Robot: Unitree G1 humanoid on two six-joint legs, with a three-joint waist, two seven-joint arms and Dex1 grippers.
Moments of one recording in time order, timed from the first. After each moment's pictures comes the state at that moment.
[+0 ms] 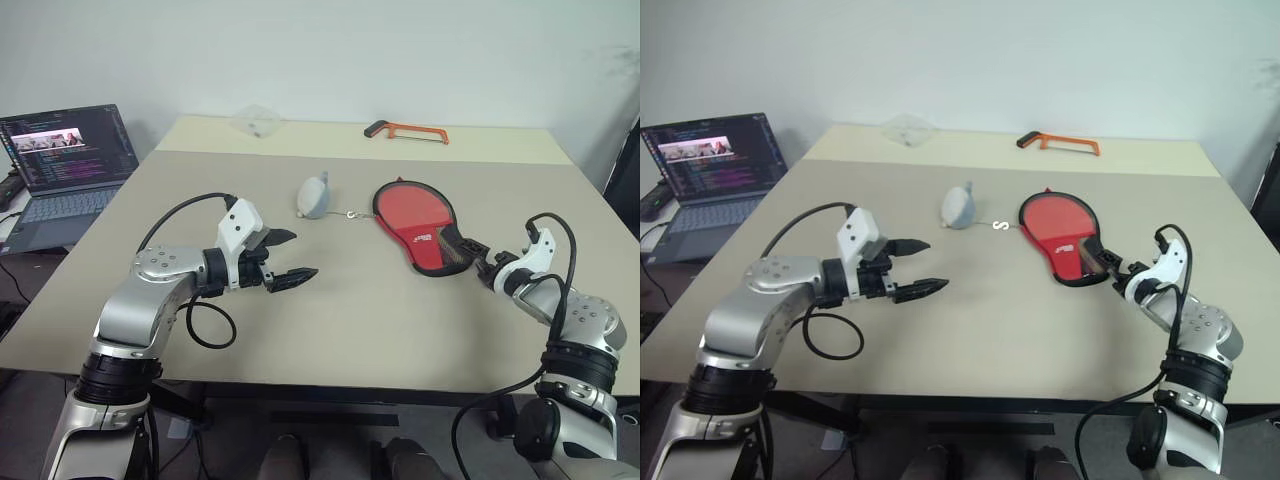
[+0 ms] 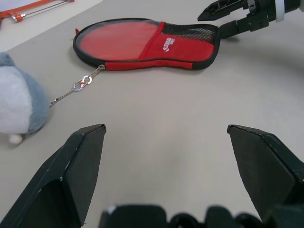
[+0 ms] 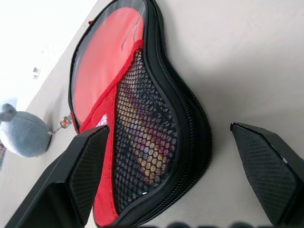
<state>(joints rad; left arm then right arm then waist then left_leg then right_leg) -0.52 0.68 0.00 -0.16 -0.34 0.60 -0.97 -0.63 -0.25 -0.64 0.24 0.76 1.05 0.02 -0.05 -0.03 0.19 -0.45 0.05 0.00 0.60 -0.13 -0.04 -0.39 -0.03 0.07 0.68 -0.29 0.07</state>
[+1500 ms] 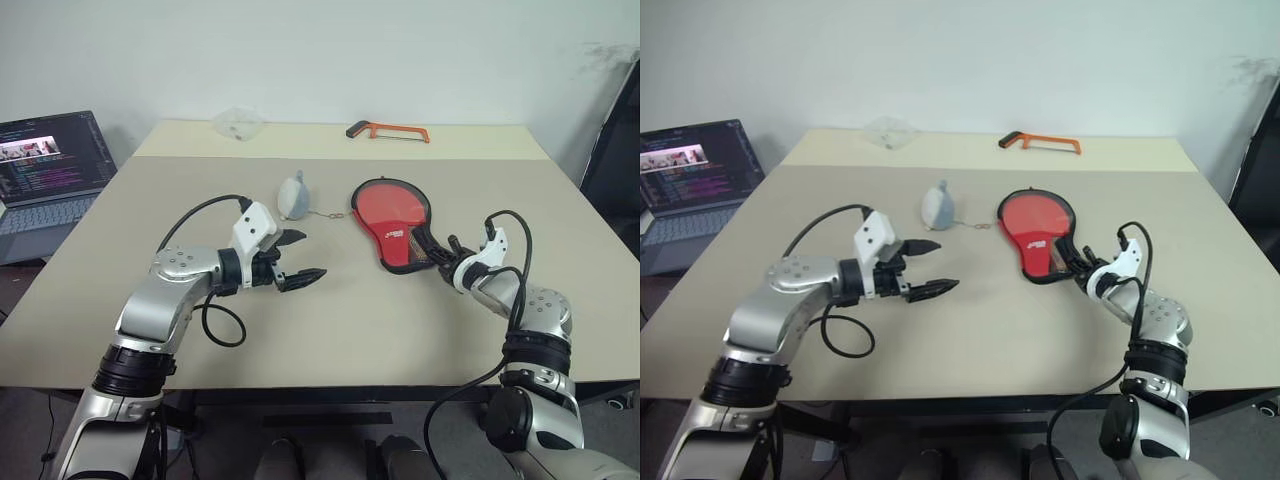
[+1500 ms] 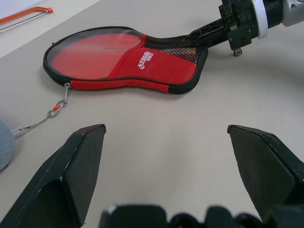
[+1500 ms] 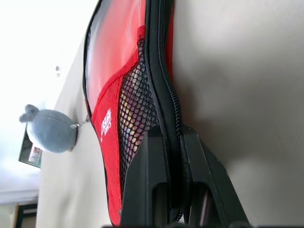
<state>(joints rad) -0.55 0.64 -0.07 -0.08 -0.31 0.51 -0.95 -0.69 -0.14 -0.60 0.32 0.85 1.03 -0.08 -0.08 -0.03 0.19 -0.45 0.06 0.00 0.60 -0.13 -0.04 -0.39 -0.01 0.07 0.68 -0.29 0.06</state>
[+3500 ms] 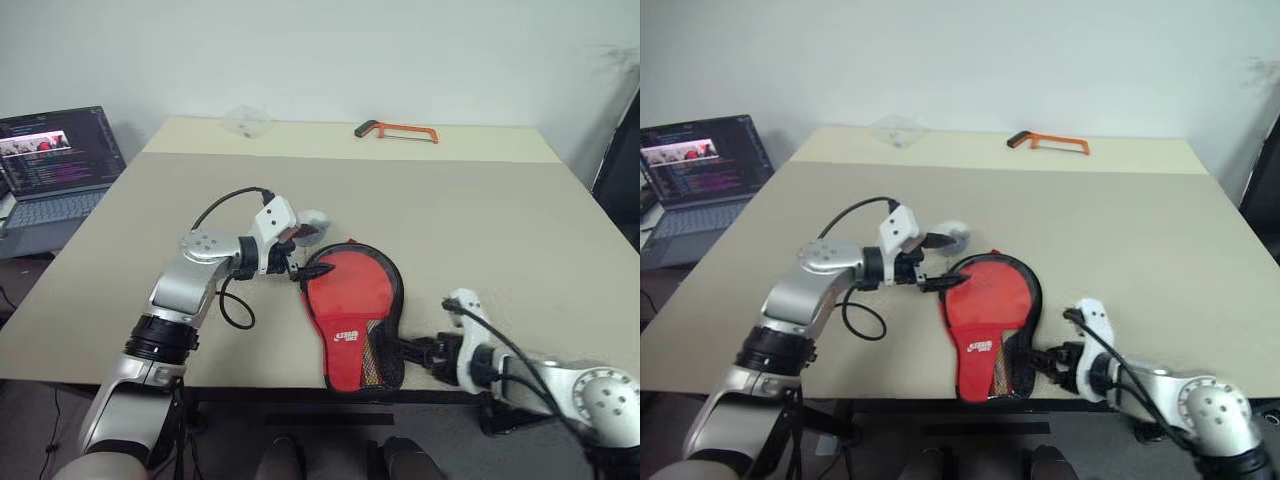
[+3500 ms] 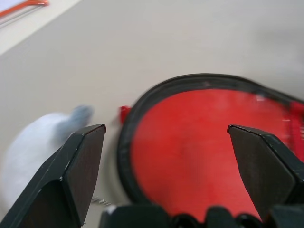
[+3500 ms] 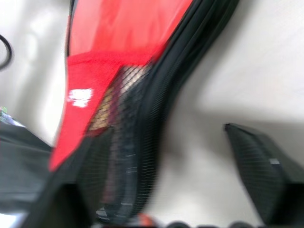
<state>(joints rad) -0.73 0.56 -0.15 0.23 -0.18 0.35 -0.98 -0.16 -0.77 -0.02 -0.49 1.55 1.10 -0.28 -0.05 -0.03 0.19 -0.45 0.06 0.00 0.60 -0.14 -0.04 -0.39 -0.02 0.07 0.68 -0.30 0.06</state>
